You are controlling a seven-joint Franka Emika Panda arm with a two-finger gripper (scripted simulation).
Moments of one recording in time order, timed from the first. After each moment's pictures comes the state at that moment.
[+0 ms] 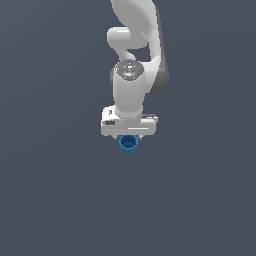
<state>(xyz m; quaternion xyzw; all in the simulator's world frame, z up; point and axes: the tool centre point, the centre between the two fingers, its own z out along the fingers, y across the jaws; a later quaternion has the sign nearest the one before) 0.004 0.000 0.167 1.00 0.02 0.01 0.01</state>
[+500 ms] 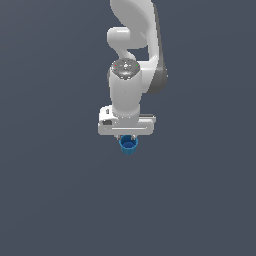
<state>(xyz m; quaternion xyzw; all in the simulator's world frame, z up) 0.006 -0.008 0.171 1.00 0.01 0.01 0.01</state>
